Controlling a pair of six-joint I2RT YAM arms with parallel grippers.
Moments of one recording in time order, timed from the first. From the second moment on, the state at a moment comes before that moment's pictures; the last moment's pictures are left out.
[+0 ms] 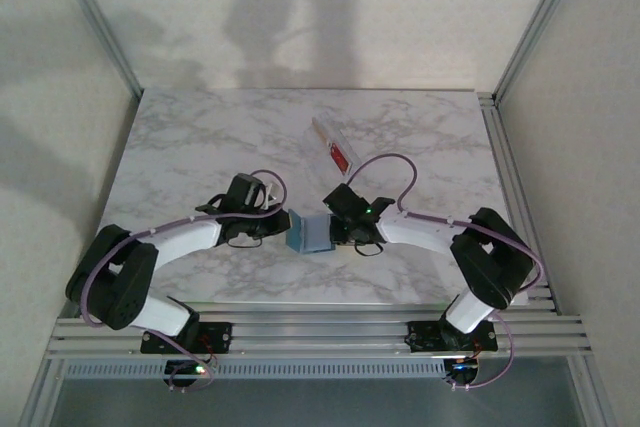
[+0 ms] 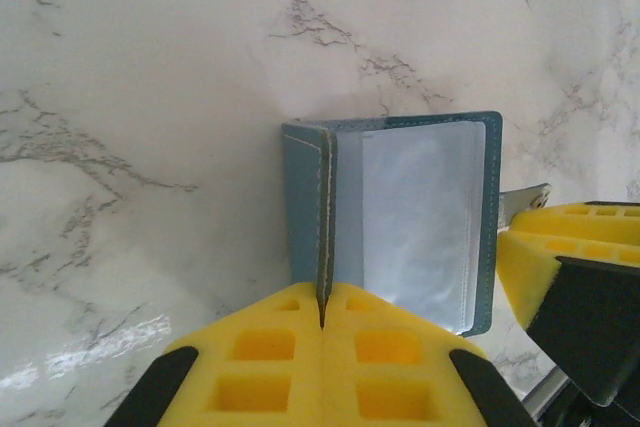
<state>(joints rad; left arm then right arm) -0.46 1.45 0.65 -0.09 0.41 -0.71 0.87 1.62 0.93 -0.48 0.10 0.76</state>
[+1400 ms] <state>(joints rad) -0.50 1.54 0.67 -0.11 0.33 -0.72 0.85 1.69 1.00 -0.34 -0.21 0.64</state>
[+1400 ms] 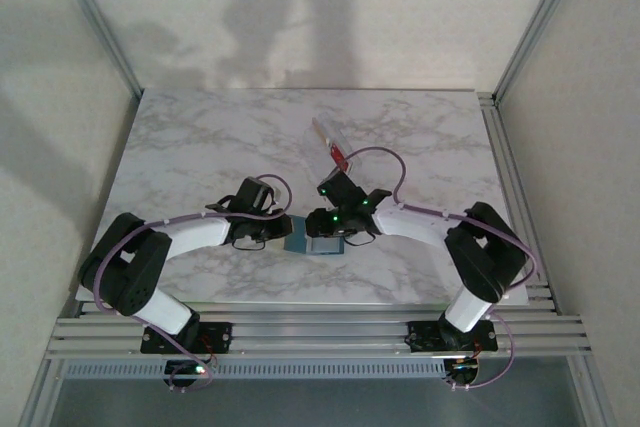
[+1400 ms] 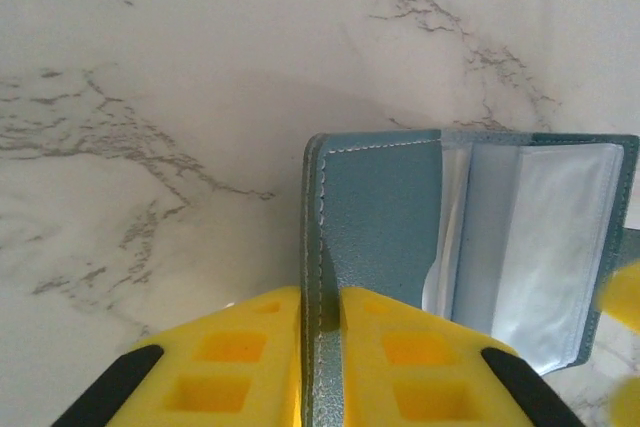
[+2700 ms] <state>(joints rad) -0.43 1.54 0.61 0.26 0.59 -1.08 0.86 1.76 0.94 -0.17 -0.17 0.75</state>
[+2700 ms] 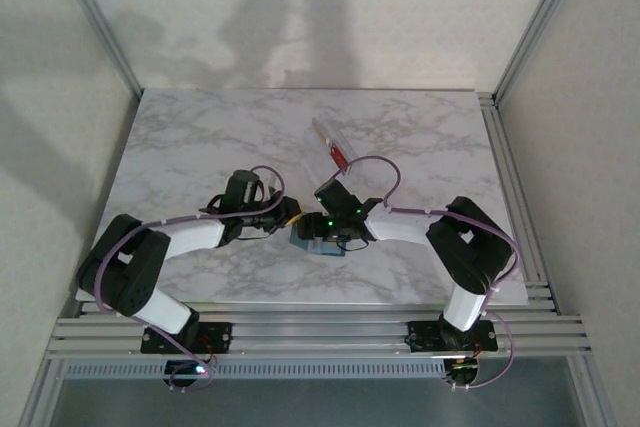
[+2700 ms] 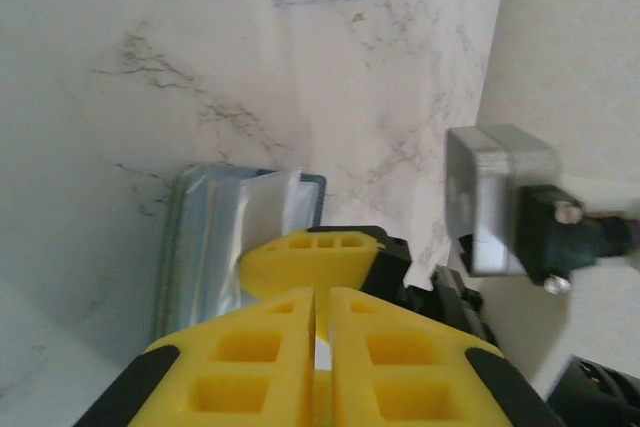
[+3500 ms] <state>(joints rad) -0.42 1.61 0.53 0.24 0.55 -0.97 0.79 1.50 1.00 -0.29 -0.10 0.52</state>
